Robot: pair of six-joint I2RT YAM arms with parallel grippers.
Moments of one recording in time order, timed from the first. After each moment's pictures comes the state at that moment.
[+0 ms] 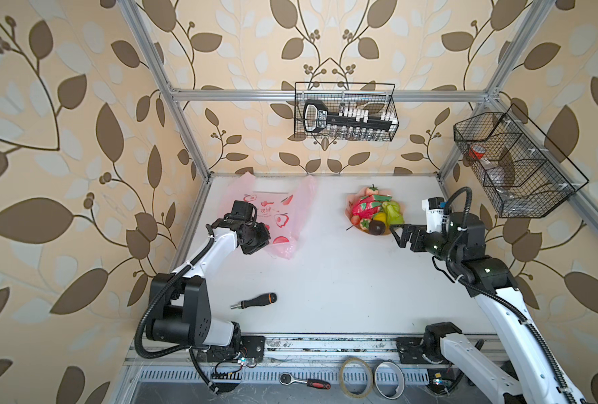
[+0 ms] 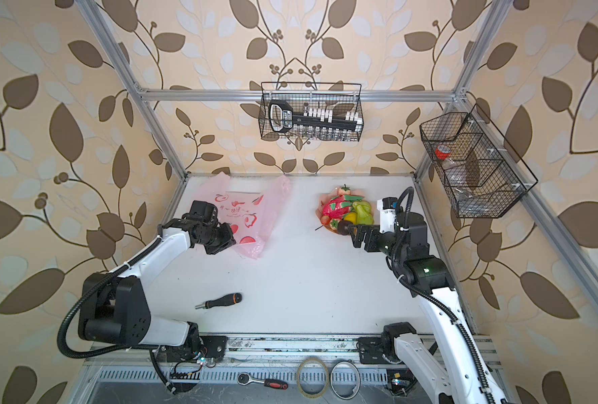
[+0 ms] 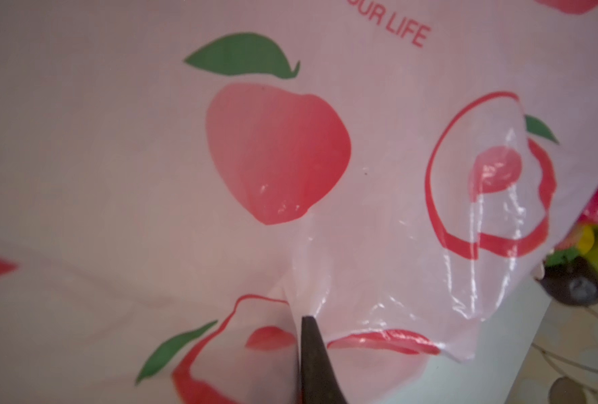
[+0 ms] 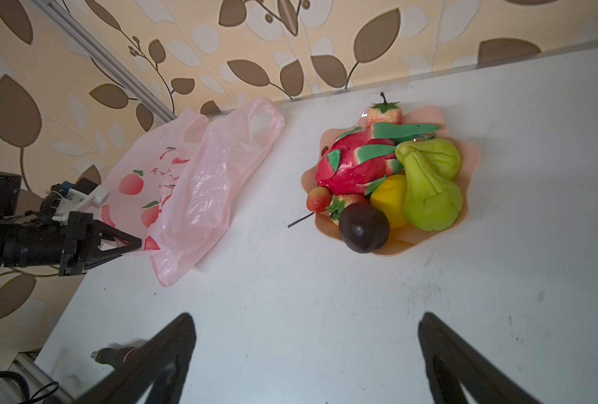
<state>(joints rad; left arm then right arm) -0.13 1.39 0.98 -0.69 0.29 -0.59 0.12 0.86 0.92 -0.59 -0.27 0.29</state>
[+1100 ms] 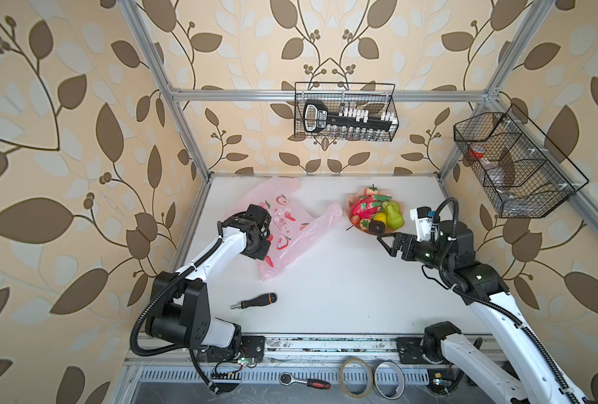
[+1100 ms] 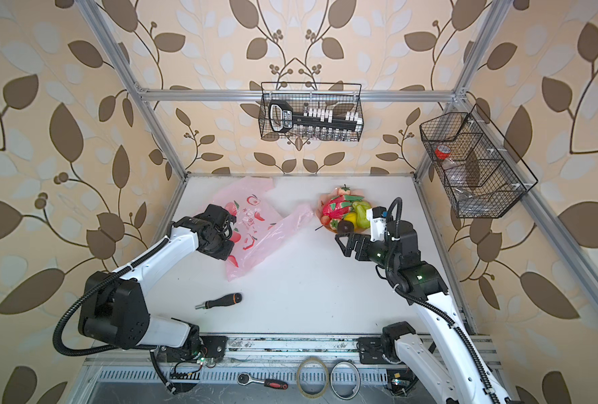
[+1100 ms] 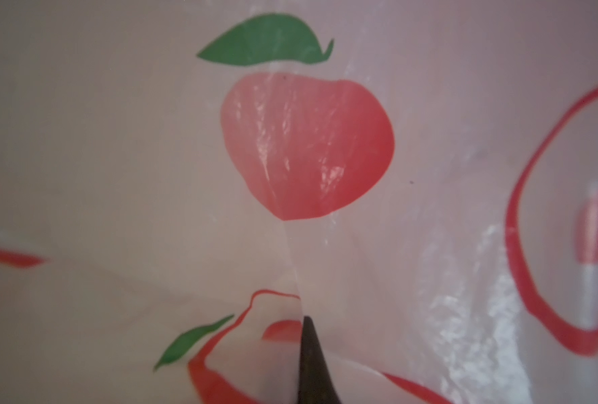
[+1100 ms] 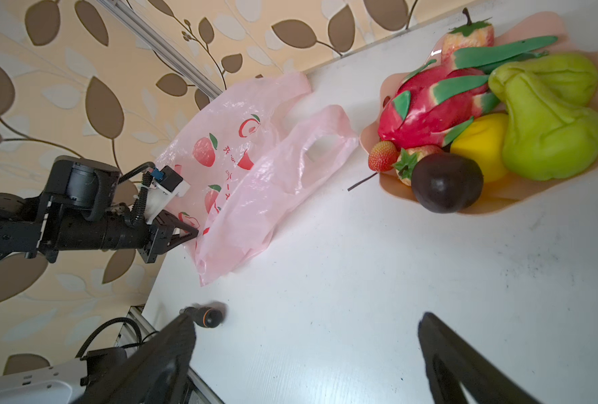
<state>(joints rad) -0.22 1.42 0.98 -0.88 -0.17 0.12 0.22 0.78 0.82 -0.59 -0.36 0.45</state>
